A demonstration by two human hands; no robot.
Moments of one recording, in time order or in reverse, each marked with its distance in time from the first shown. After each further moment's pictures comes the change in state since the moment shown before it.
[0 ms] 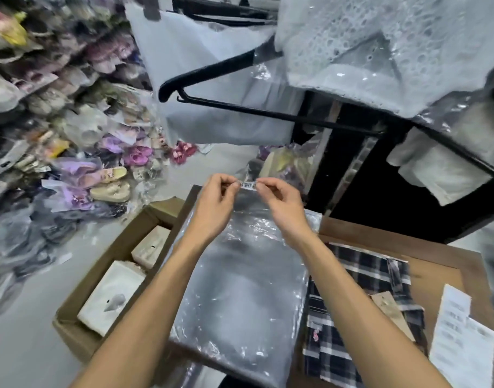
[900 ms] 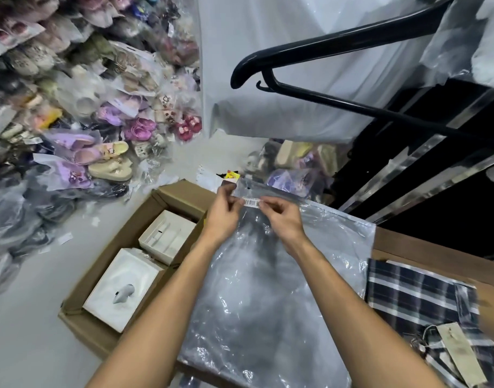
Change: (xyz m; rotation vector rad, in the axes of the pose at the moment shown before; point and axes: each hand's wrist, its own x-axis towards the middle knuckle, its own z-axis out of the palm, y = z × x) left_hand 0.072 -0.166 -0.017 -0.053 -0.111 -0.278; right_hand 0.074 0.121 0.106 -0.076 0.069 0.311
